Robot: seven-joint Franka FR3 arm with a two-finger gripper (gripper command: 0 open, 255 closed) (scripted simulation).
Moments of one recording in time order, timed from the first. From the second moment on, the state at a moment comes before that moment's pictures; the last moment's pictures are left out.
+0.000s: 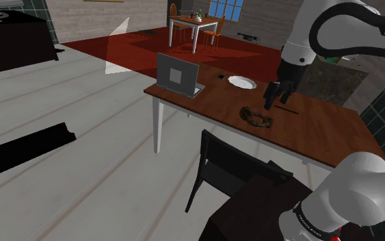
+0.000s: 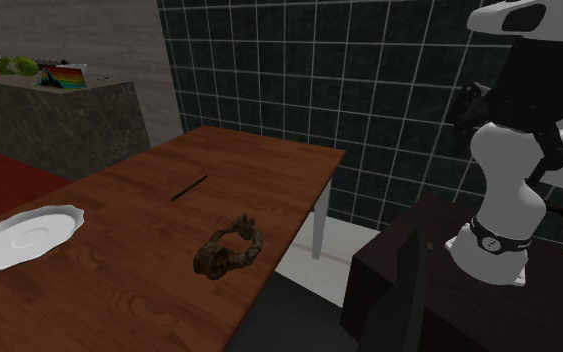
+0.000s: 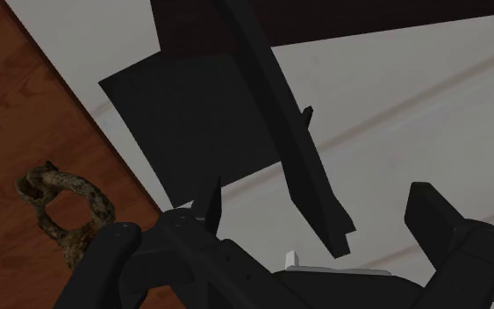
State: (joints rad) arm 0.00 -0.76 -0.05 -2.42 -0.09 1.63 0.11
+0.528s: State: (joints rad) arm -0.04 -0.62 -0.14 -2.45 -0.15 1.80 0.05
